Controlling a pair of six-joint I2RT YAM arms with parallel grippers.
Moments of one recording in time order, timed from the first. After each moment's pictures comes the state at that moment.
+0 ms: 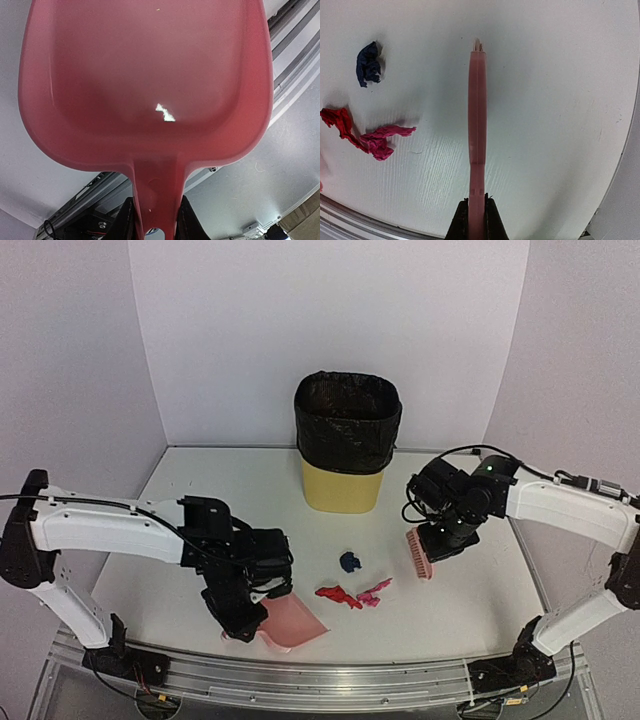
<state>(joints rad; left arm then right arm) -1.28 1.56 1.22 -1.18 0.13 -0.47 0.82 1.41 1.16 -1.09 0.26 0.49</state>
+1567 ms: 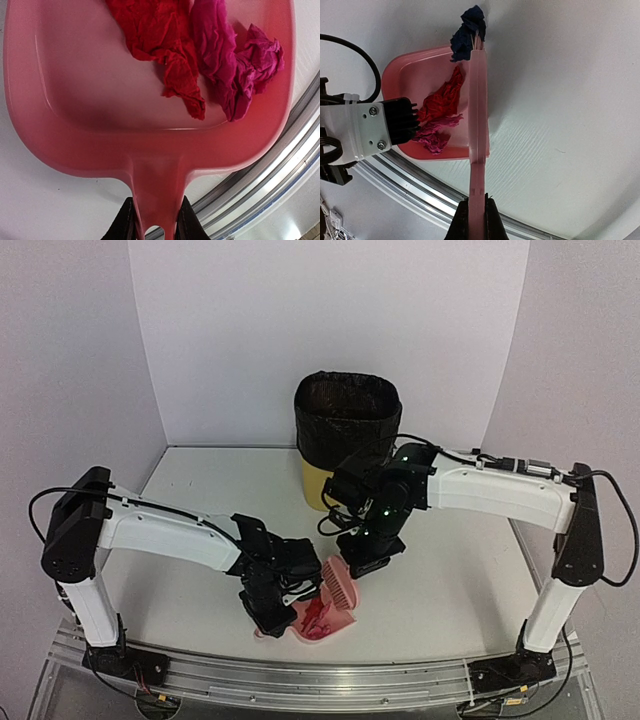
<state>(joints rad) -1.22 1.83 1.21 -0.90 0.10 -0.30 1.05 1.82 1.61 -1.17 -0.07 0.53</state>
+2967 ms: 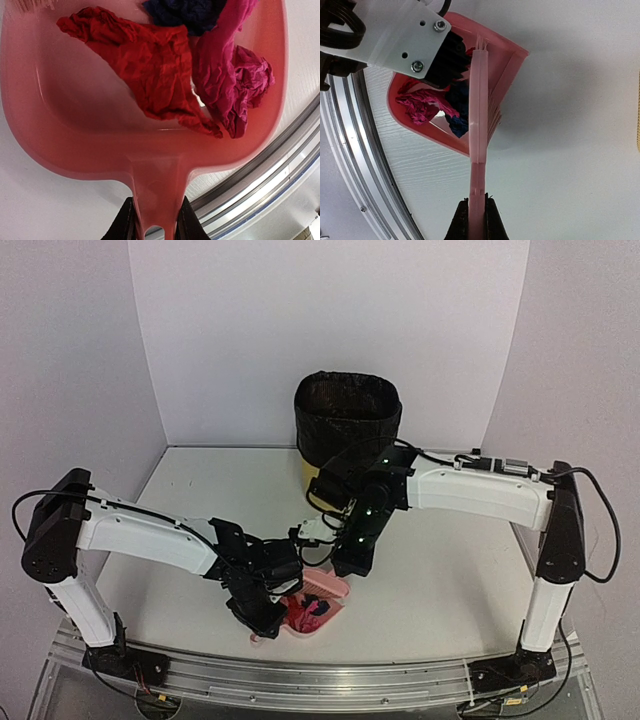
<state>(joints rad) -1.20 1.72 1.06 -0.77 0.13 -0.54 1.04 1.90 1.68 -1.12 -0.09 -0.31</state>
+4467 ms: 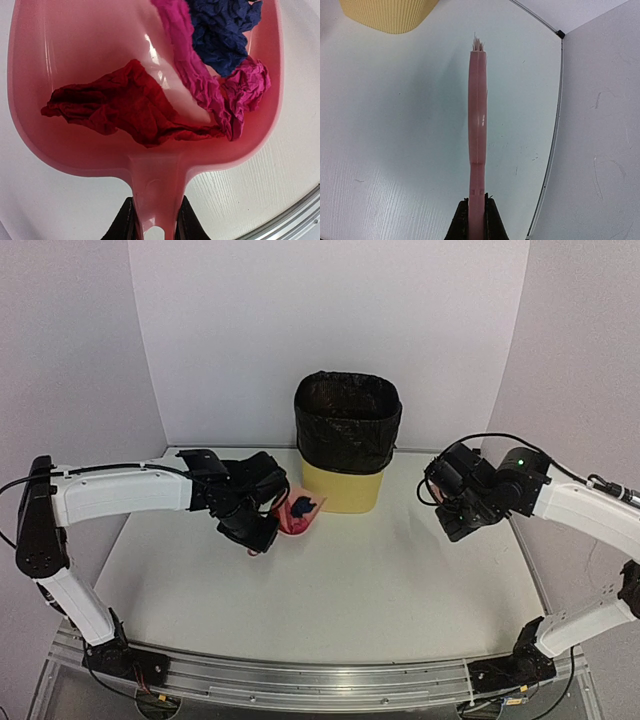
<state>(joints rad) -0.96 1.64 1.36 -0.90 -0.21 -0.48 0.85 1.30 1.21 -1.10 0.62 0.30</state>
